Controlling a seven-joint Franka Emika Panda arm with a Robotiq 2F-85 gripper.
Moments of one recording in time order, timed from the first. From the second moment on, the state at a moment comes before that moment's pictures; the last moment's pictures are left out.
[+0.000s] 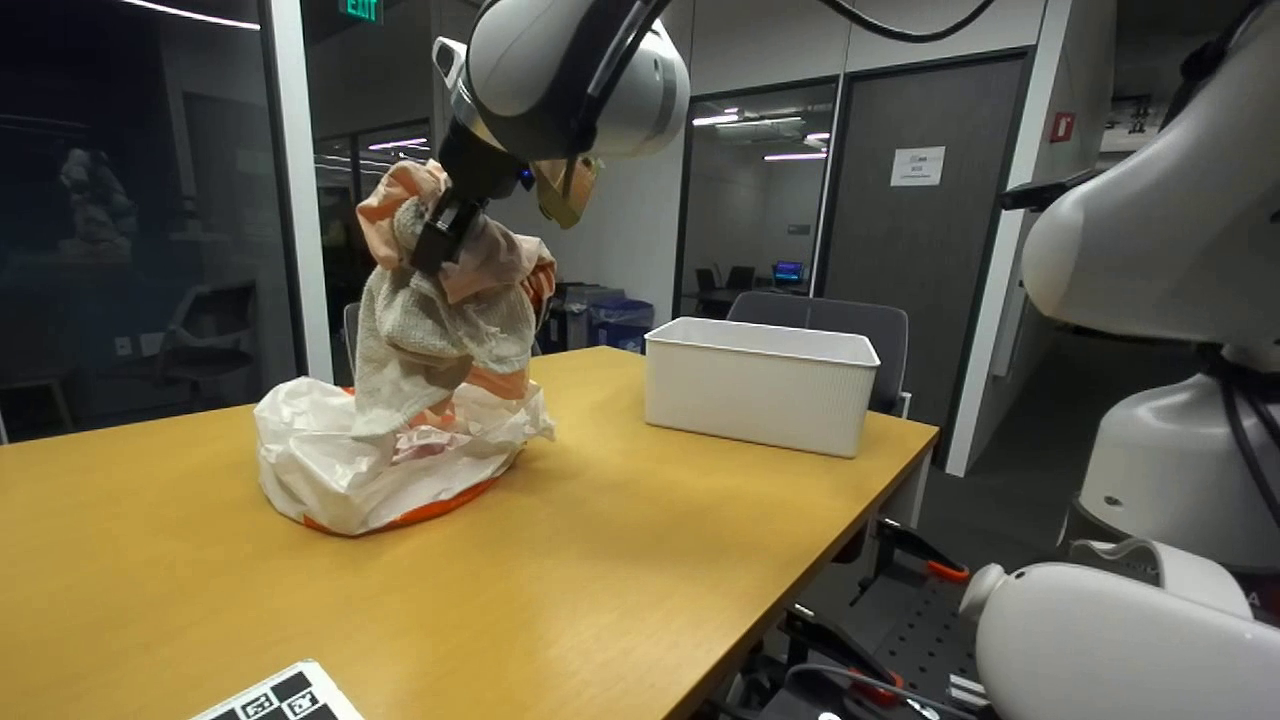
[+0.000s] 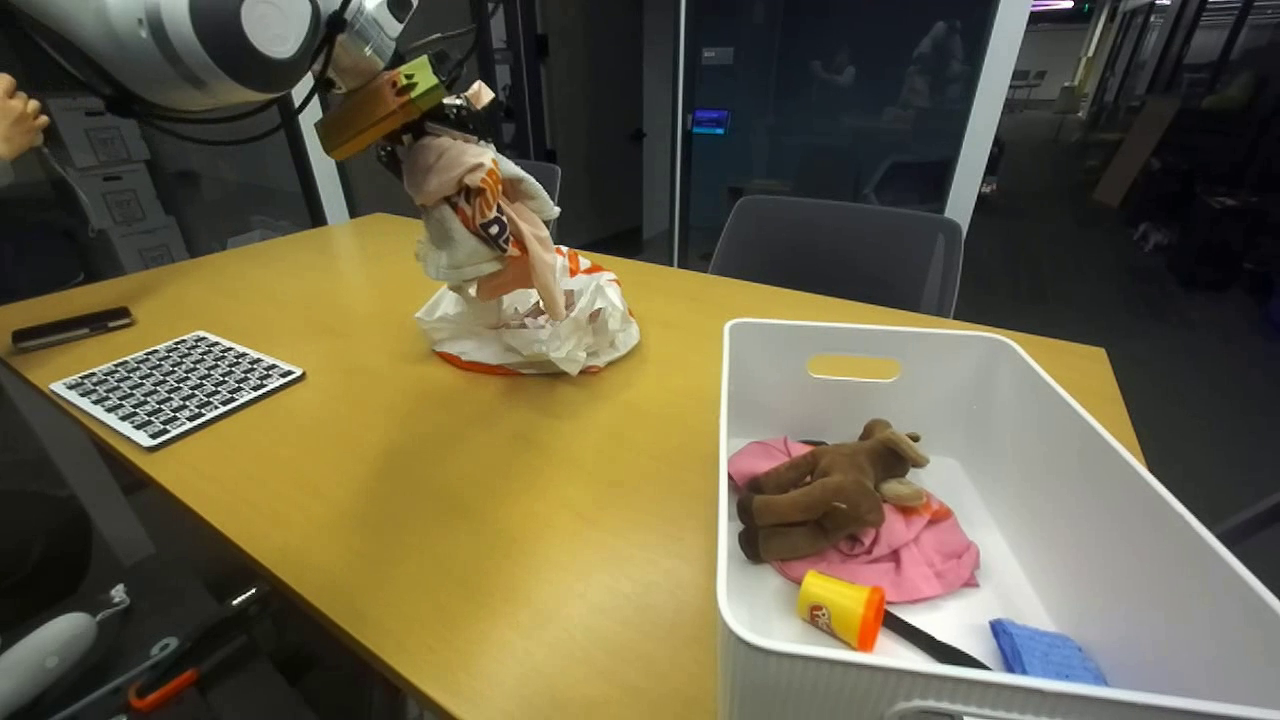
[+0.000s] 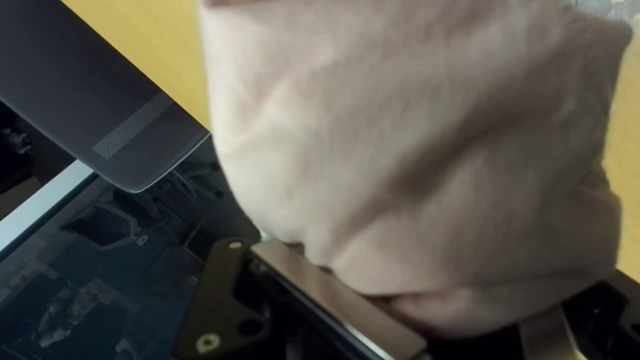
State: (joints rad) arm -1.24 -0.38 1.72 -2.24 0.32 2.97 -0.56
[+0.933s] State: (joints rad) arm -2.05 -0.54 2.45 -1.91 0.52 2.78 -0.80
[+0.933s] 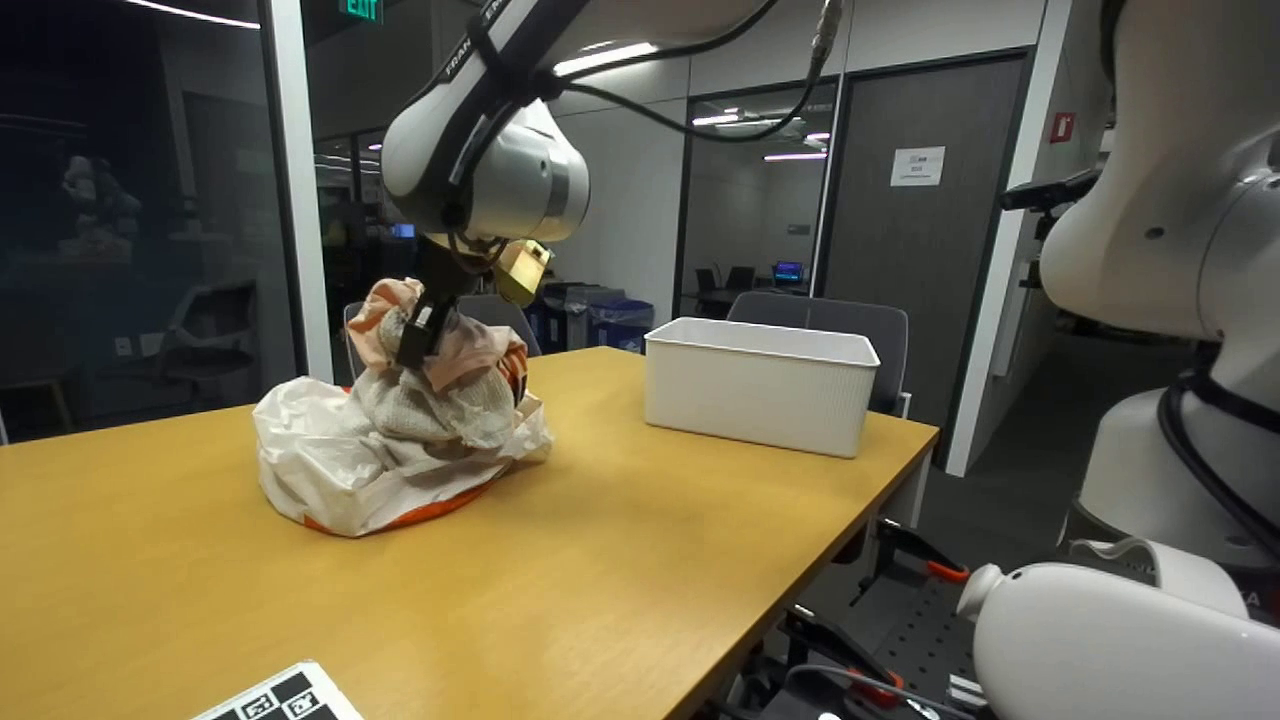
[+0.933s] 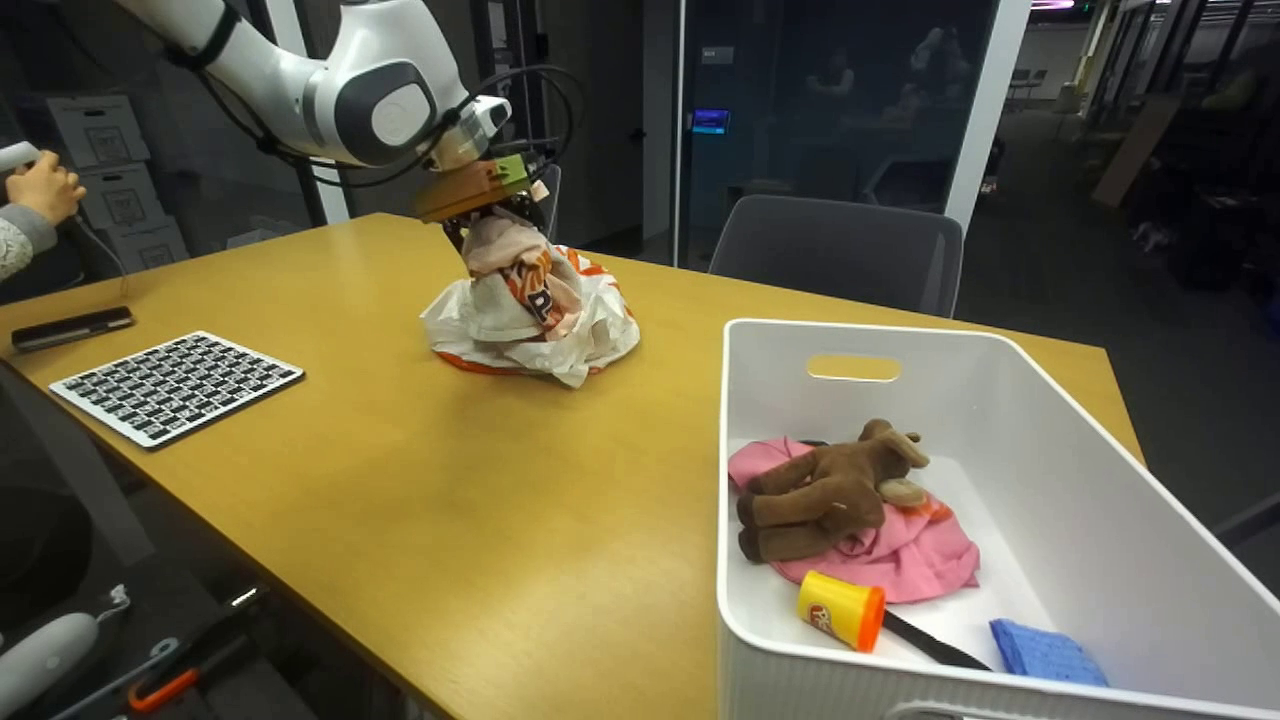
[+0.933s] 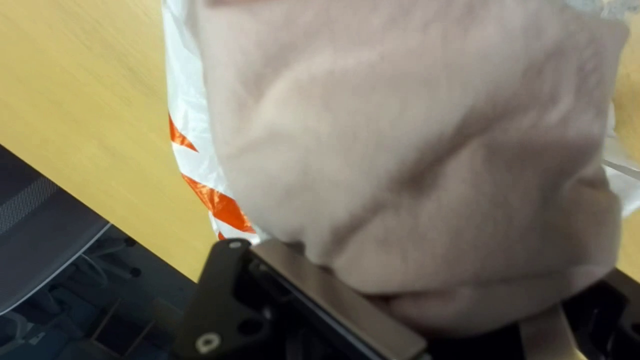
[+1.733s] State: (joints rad) arm -2.34 -0.78 2.61 -1.60 0.64 2.54 -0.86
